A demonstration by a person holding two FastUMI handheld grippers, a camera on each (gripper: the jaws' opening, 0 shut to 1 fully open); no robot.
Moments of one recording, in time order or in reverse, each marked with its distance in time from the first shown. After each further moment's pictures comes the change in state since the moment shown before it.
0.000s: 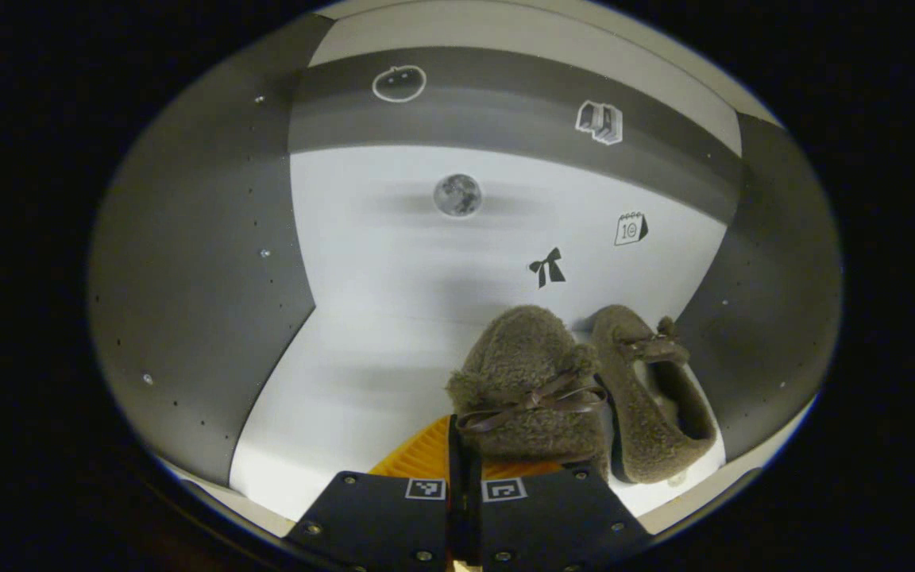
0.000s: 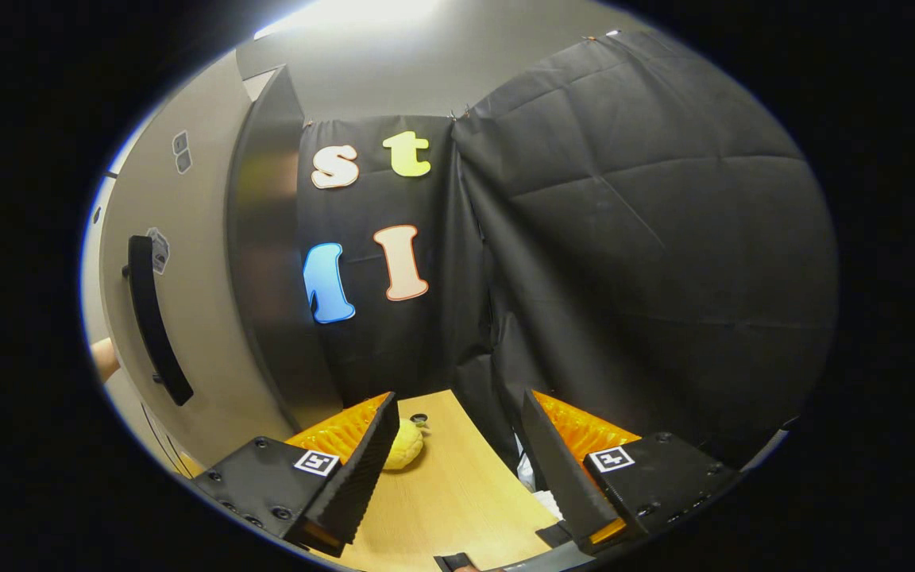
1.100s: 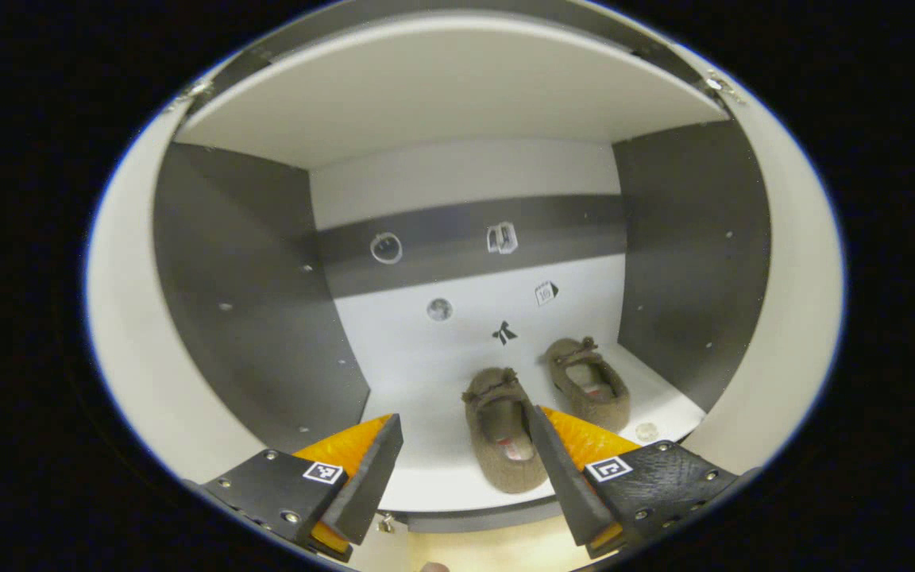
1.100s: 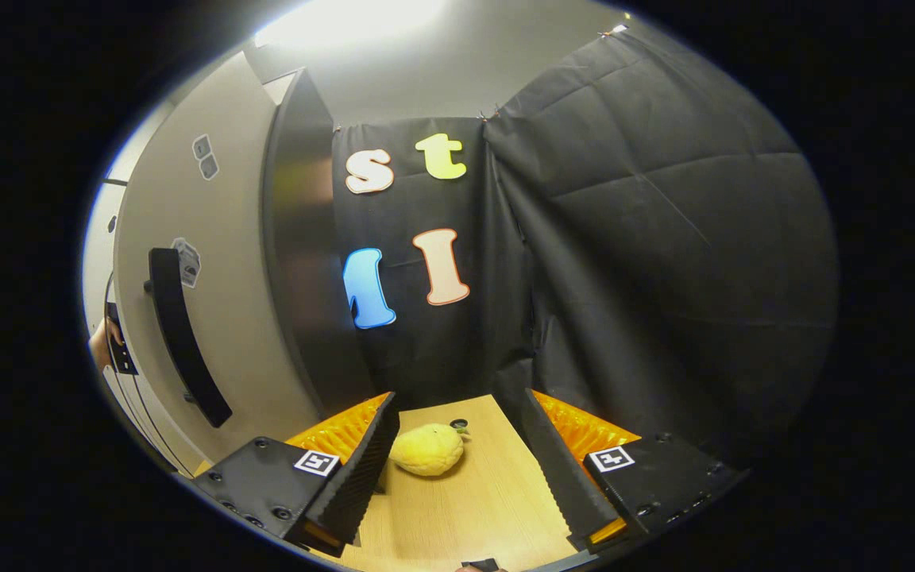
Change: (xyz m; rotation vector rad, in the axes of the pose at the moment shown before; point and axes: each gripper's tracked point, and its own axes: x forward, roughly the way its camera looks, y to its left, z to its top) left arm -0.223 -0.002 0.039 0.247 -0.381 0.001; right arm 0.016 0.051 0.024 -0.016 -0.036 0.164
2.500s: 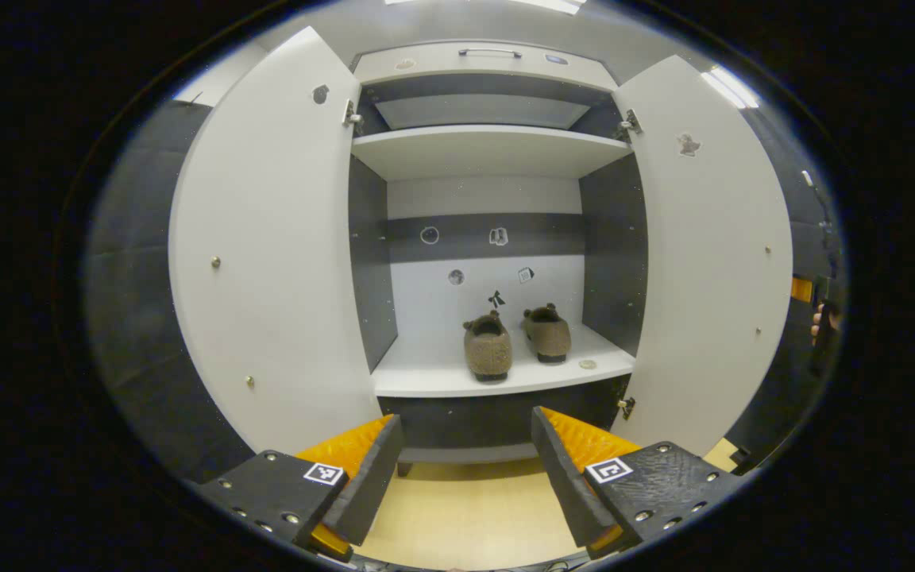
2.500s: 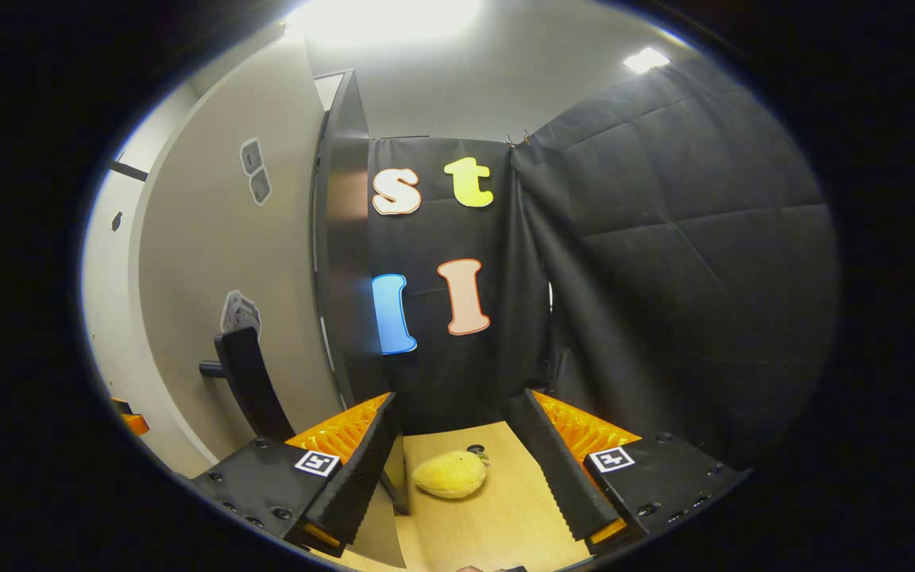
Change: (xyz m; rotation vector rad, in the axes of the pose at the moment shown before) left arm -0.188 -0.032 -0.131 -0.119 -0.038 0.010; right arm -0.008 0.082 0.050 -0.051 -0.055 -0.058
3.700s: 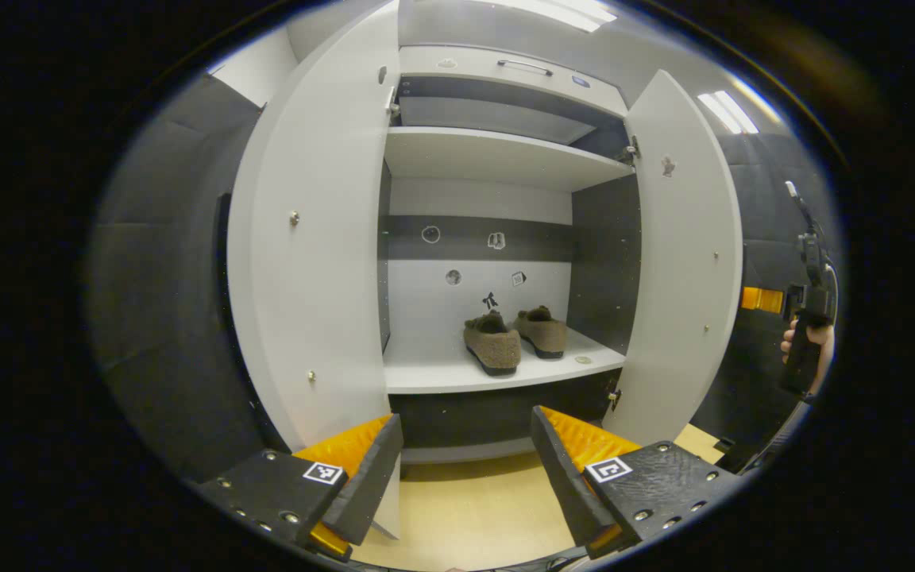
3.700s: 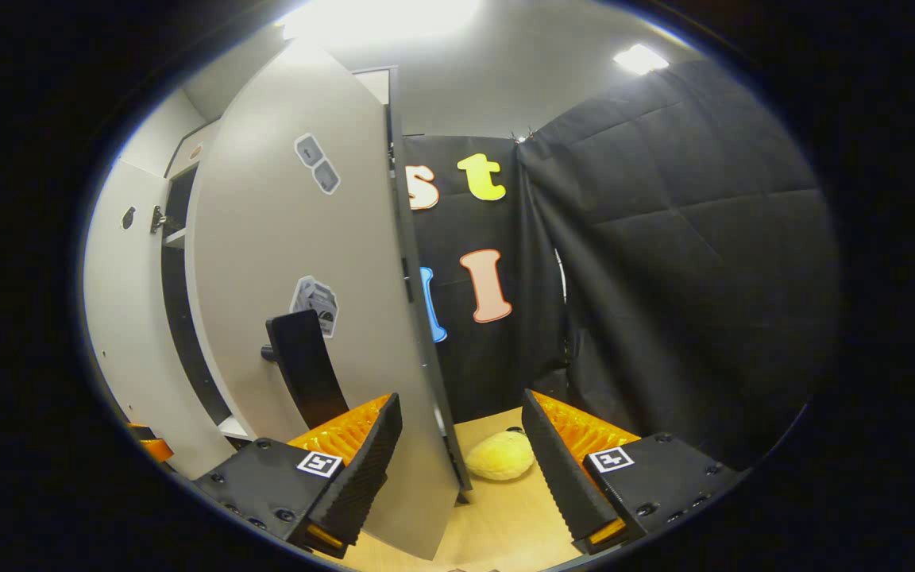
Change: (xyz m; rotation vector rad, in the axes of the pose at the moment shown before) left arm -0.023 0.071 -0.011 -0.038 -0.059 -0.108; right arm -0.032 0.138 -0.022 0.072 0.015 0.047
